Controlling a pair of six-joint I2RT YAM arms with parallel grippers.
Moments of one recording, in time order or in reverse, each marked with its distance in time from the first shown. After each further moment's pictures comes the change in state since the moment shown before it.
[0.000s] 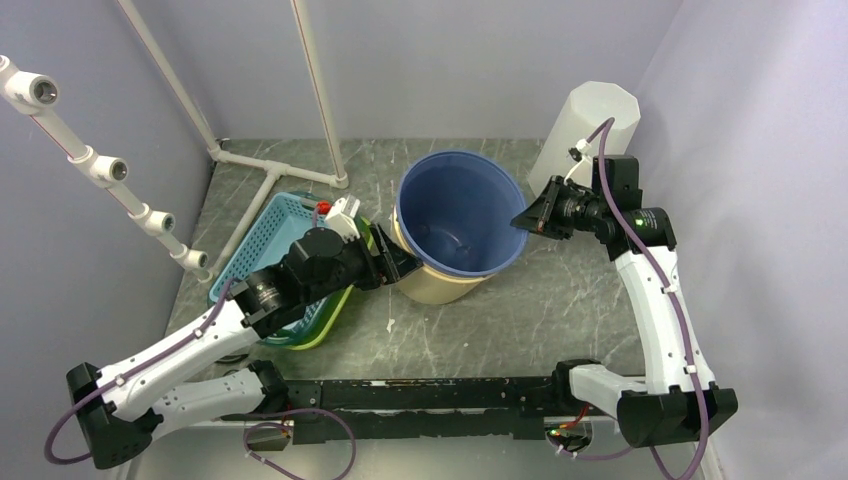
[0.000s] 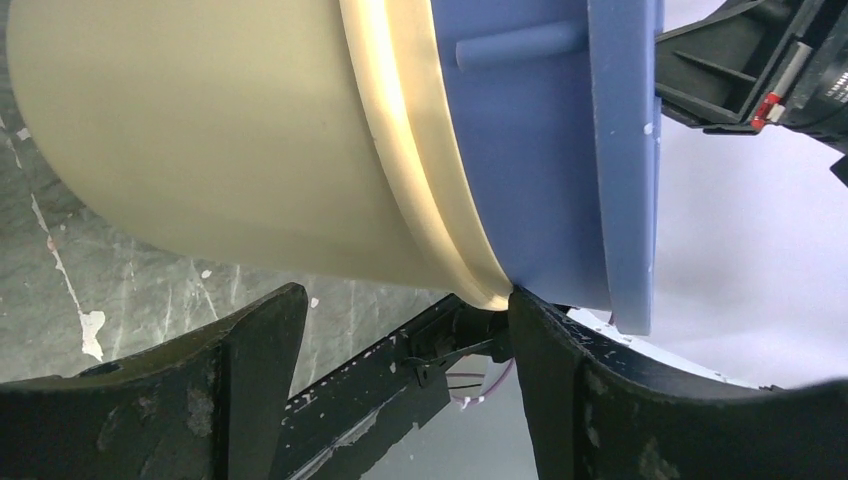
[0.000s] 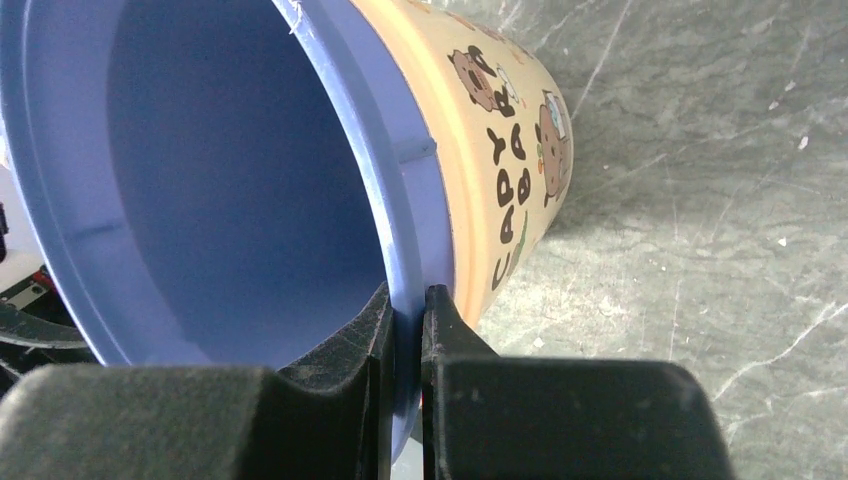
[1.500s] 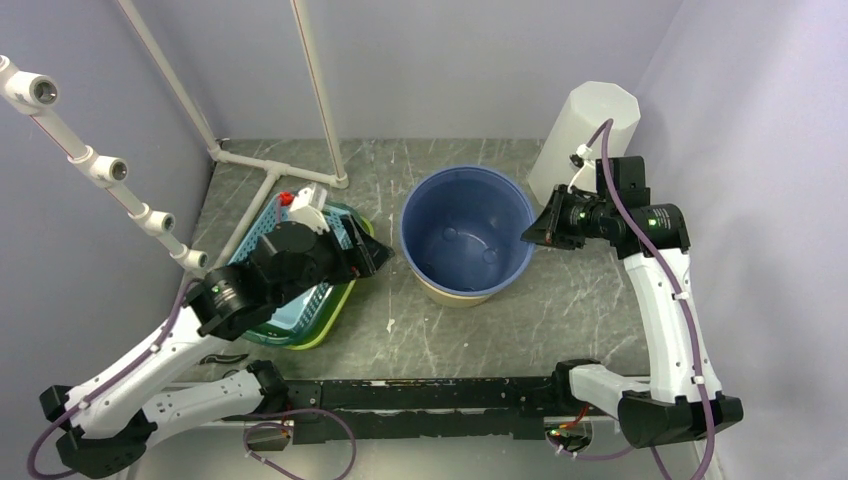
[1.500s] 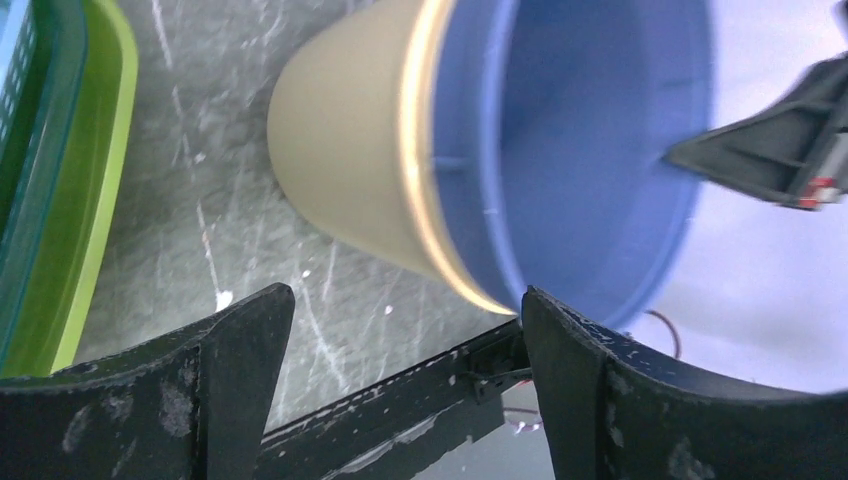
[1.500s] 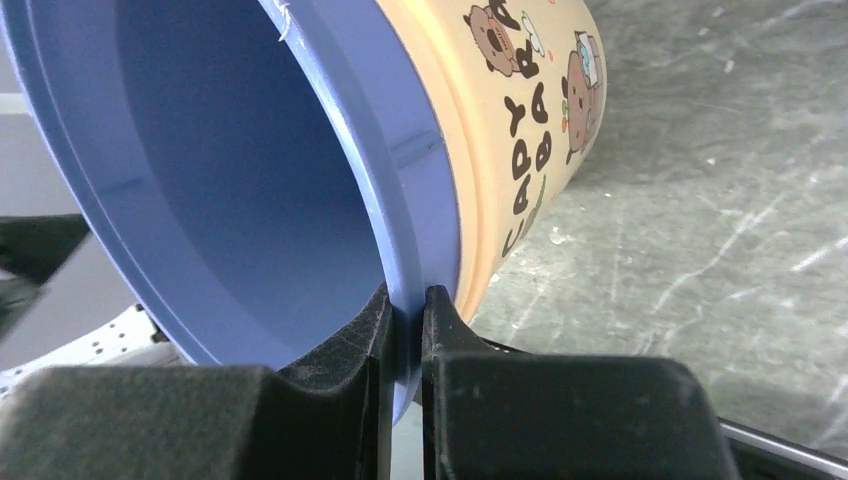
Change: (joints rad) left arm 0.002 -0.056 0.174 -0.342 -0.172 0.068; right arm 0.014 0.002 0.128 -0.231 0.077 -0.095
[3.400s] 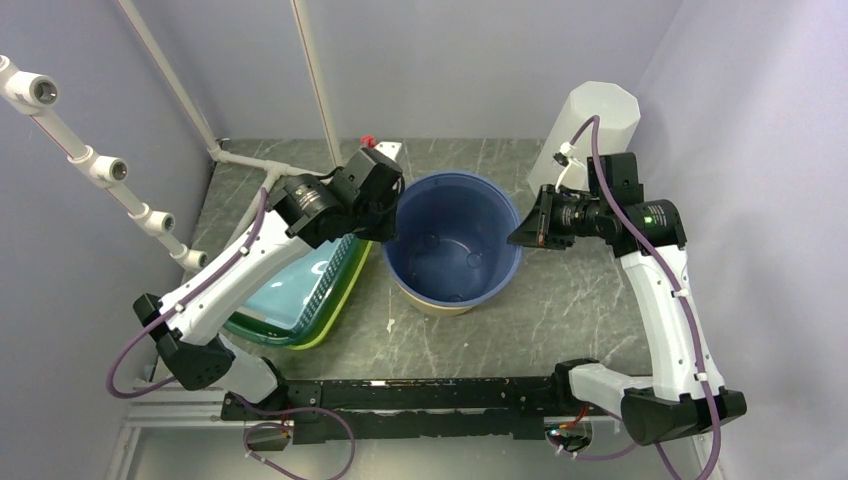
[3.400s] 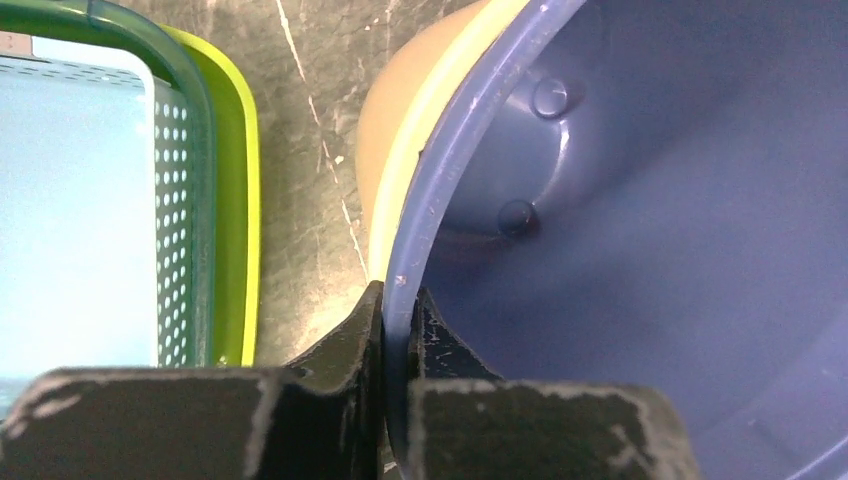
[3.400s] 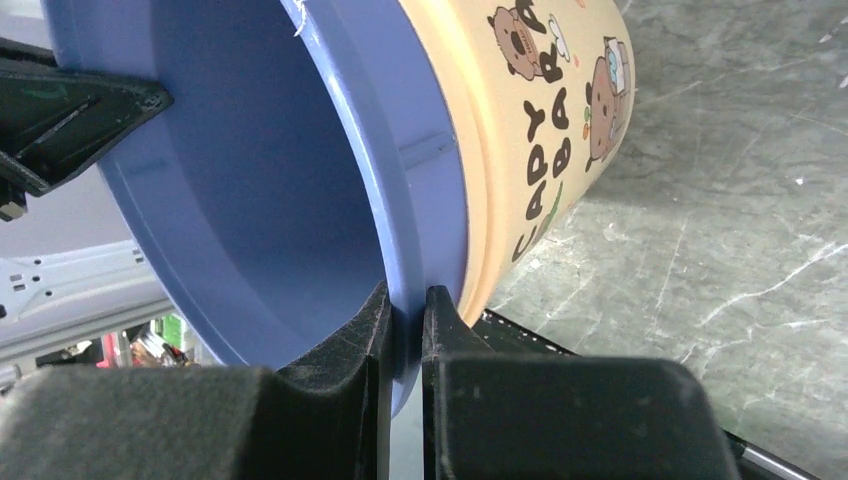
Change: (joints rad) left arm 0.020 0.596 0.698 -0.479 -0.016 0.348; right arm 0.055 0.019 0.033 -0.022 -0.106 -0.042
